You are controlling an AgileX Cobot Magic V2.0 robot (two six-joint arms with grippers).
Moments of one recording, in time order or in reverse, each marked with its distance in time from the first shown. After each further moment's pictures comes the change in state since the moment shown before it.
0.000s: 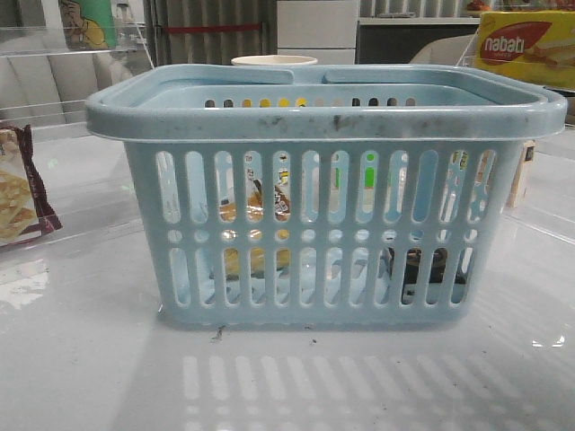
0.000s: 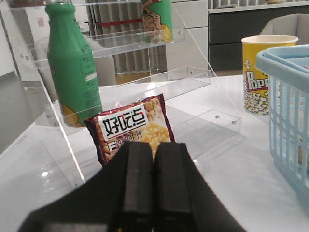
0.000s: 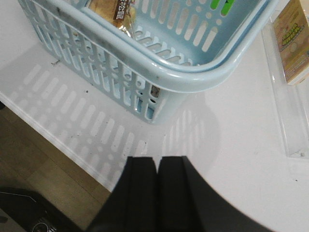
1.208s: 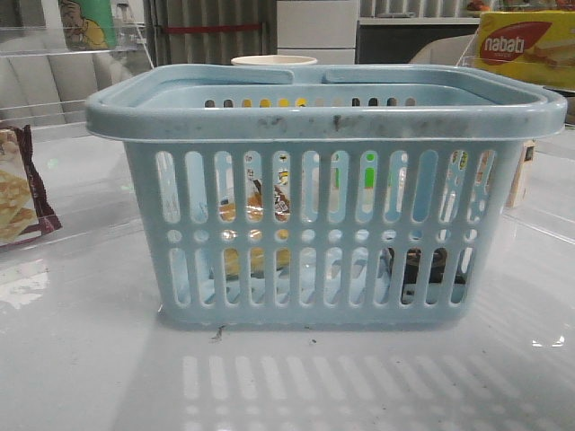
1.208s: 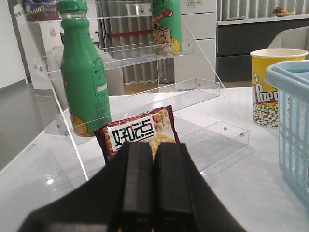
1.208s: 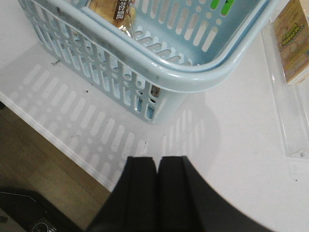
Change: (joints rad) left arm 0.011 0.000 0.000 0.000 -0.027 -0.004; right arm 0.000 0.000 0.000 0.000 0.000 0.000
